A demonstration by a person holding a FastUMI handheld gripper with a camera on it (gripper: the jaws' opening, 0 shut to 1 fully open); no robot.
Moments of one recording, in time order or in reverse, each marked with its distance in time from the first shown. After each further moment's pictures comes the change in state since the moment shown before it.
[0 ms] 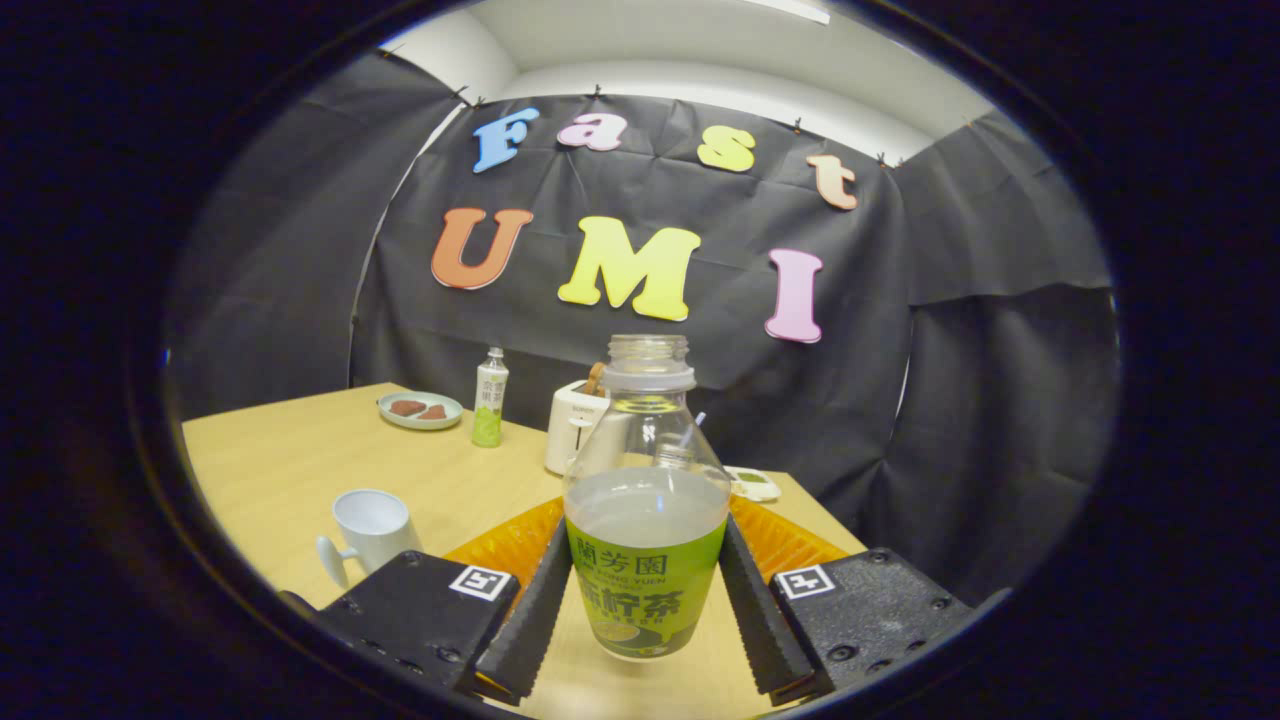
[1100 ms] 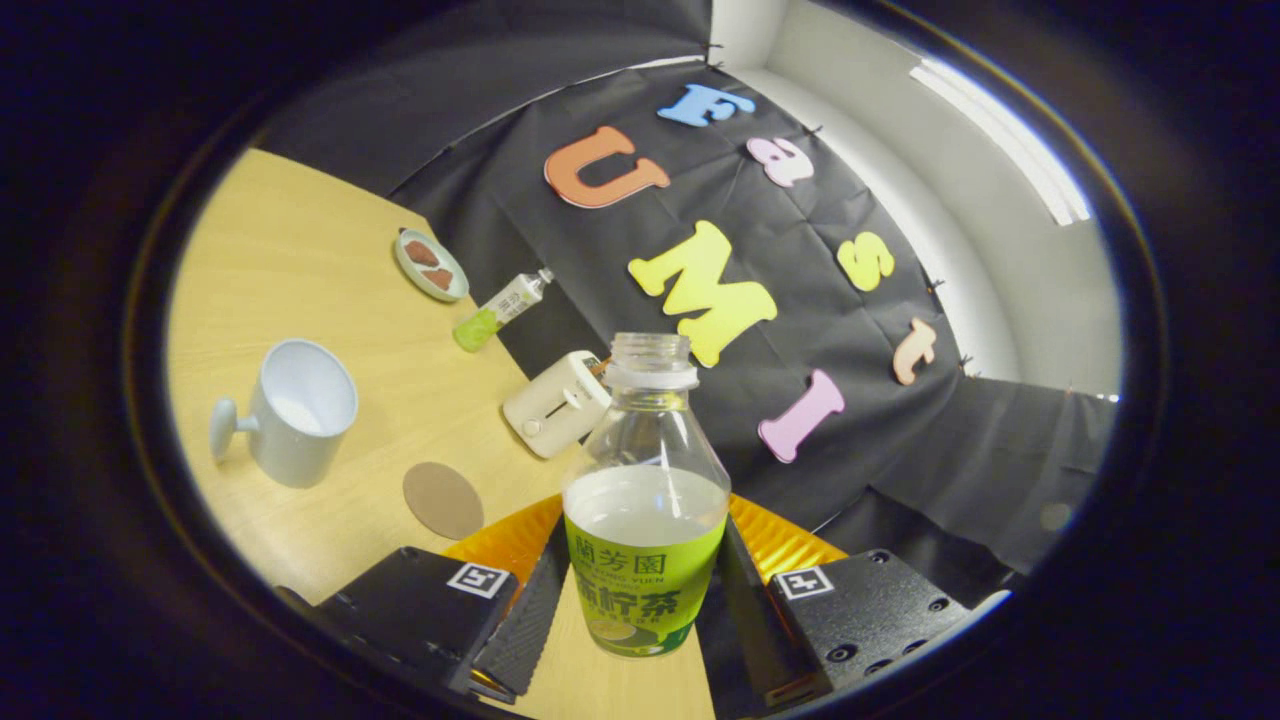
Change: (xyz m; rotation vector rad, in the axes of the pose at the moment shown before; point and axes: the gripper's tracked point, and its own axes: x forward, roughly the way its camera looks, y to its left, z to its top) arm 0.032 0.047 0.031 -0.708 0.006 -0.188
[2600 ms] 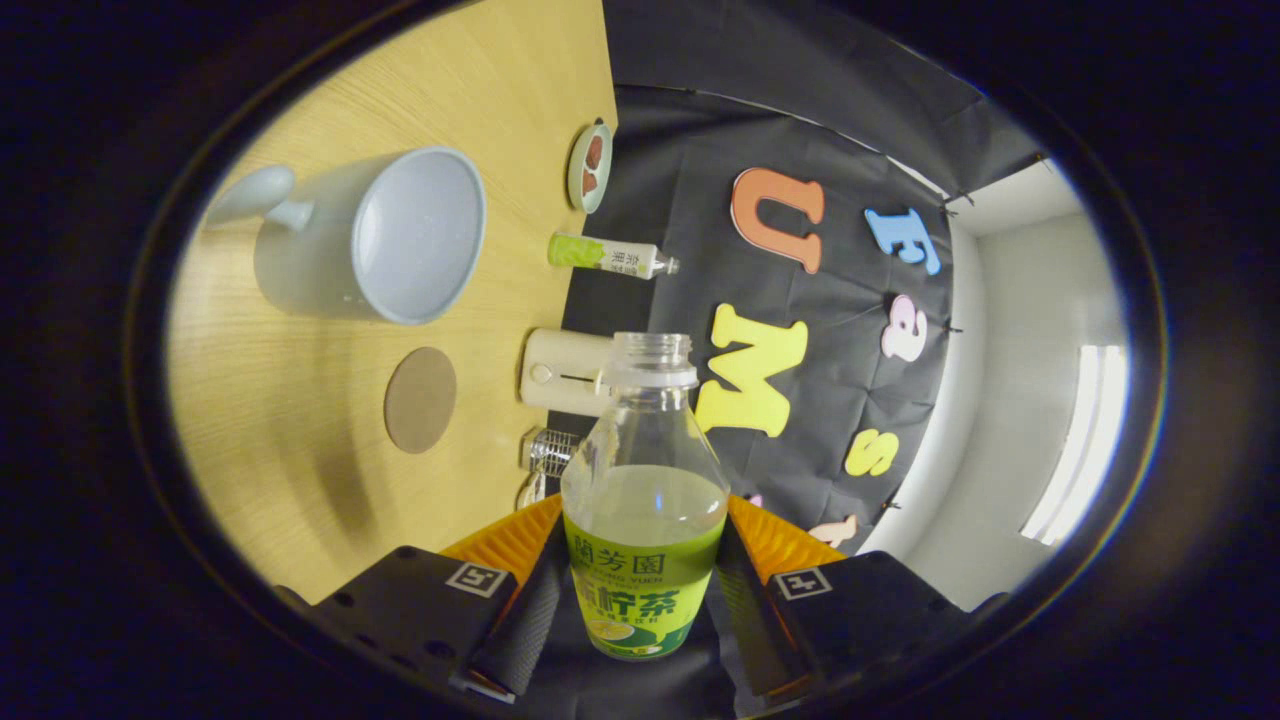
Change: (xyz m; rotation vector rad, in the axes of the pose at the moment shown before) arm -0.003 0.027 0.039 -0.753 0.013 -0.142
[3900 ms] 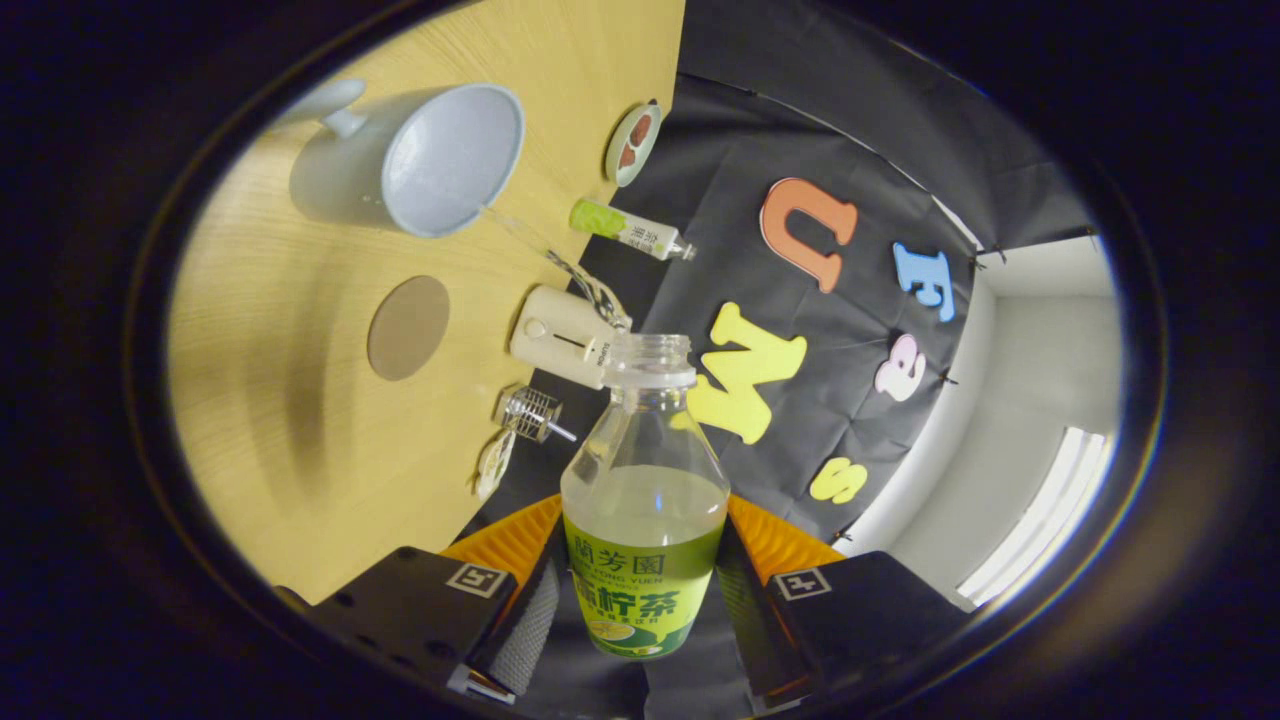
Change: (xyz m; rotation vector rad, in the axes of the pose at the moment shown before) arm 0.002 -0.036 -0.015 -0.193 0.043 -0.056
